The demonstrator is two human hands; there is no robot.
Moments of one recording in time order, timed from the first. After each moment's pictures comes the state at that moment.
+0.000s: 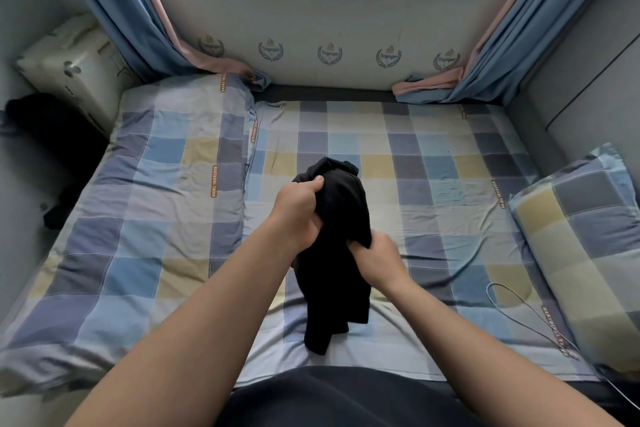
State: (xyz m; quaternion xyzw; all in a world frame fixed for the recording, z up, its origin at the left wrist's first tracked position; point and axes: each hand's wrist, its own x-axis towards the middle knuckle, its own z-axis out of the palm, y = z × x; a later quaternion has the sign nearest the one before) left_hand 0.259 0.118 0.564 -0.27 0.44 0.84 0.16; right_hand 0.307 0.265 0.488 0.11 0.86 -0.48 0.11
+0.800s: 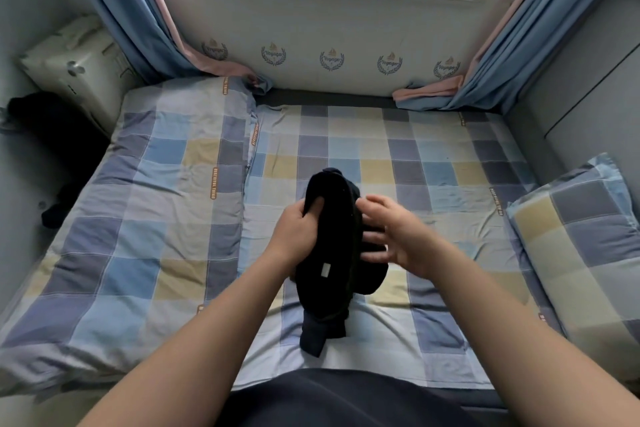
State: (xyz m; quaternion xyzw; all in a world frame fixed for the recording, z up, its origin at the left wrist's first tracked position) left_hand 0.285 0.100 0.528 -0.09 0.78 0.62 0.09; right_hand 0.283 0.290 0.558 0.14 0.67 -0.67 0.30
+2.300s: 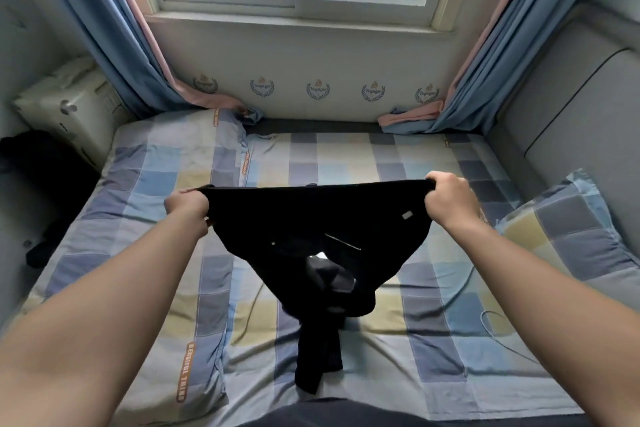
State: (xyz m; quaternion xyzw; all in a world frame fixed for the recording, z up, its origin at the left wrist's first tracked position) left_hand 0.176 -0.027 0.533 -0.48 0.54 0.69 -0.08; right_hand 0.202 0.392 0.569 0.14 0.97 -0.18 -0.06
